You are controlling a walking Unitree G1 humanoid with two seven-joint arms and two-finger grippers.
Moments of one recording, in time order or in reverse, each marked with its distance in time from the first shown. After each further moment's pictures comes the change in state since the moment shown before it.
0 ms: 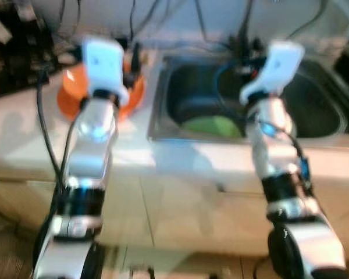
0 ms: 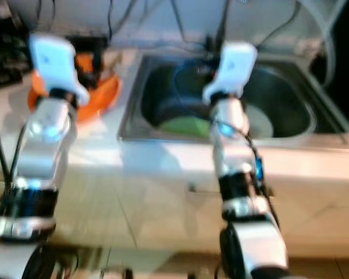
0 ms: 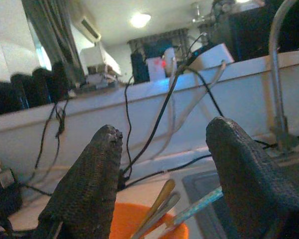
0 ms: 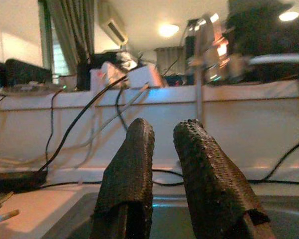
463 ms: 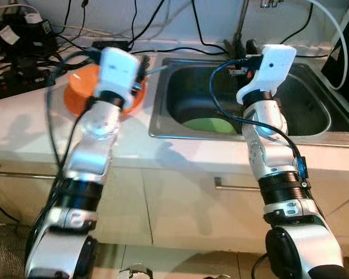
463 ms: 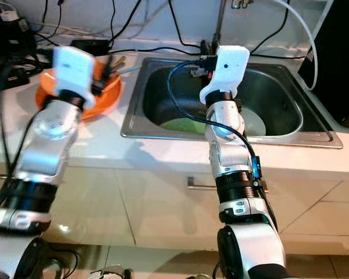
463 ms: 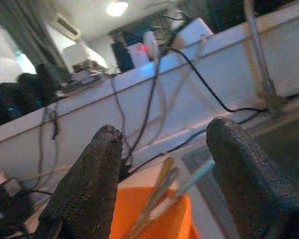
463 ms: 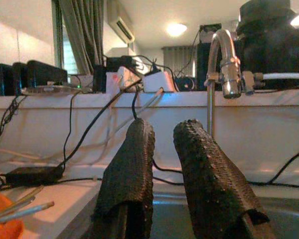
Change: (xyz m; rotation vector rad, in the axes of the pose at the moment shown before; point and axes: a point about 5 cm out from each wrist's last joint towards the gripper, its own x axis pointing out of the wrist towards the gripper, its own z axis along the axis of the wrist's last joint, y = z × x) left arm 0.008 -0.011 -0.022 0.147 0.087 -0.118; right arm -0.001 0.008 -0.005 0.009 0.043 0.026
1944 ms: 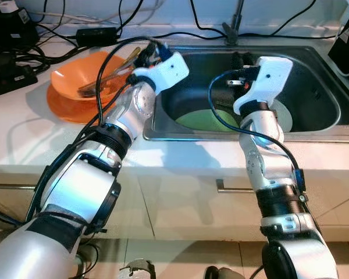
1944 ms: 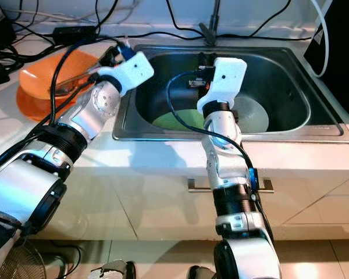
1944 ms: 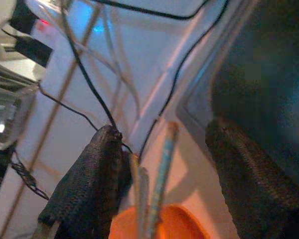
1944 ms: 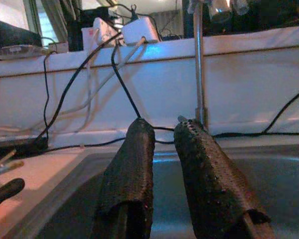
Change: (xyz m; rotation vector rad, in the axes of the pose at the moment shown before) left arm 0.060 -0.034 -0.010 0.630 0.190 -0.119; right arm -0.020 0.005 -0.006 0.036 0.044 -0.018
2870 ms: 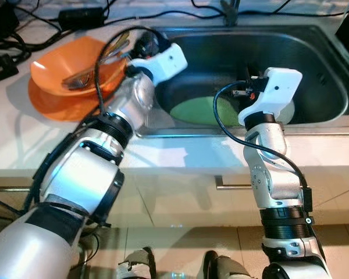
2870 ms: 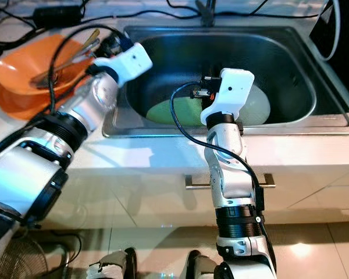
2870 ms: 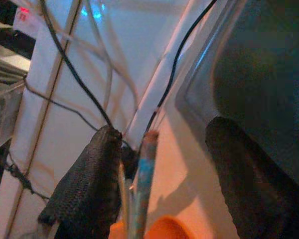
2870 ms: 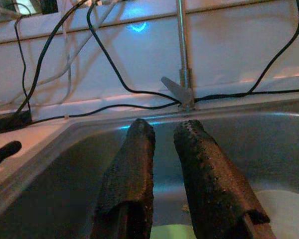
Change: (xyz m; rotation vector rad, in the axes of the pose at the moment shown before) left arm 0.006 0.021 0.004 0.071 0.040 0.109; right arm -0.022 0.001 0.006 0.023 0.024 -0.016
